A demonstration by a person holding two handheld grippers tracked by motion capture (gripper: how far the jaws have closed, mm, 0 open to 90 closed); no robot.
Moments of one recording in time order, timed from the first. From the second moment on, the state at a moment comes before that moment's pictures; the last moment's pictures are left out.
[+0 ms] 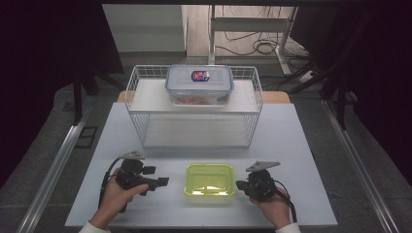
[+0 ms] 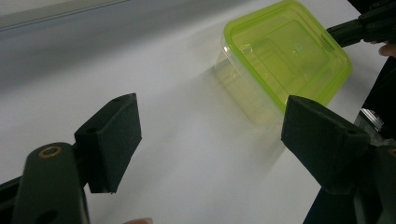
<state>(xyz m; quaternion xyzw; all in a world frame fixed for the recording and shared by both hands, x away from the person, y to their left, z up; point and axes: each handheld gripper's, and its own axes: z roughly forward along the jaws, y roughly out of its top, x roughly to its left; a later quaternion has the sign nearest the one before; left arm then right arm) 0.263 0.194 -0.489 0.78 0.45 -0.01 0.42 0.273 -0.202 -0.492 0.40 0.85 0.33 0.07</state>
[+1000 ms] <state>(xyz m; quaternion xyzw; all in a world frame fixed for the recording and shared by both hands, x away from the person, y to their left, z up) 0.258 0.188 -0.478 0.76 0.46 0.01 0.45 0.278 -0.220 -0.473 0.43 0.80 0.42 0.06</state>
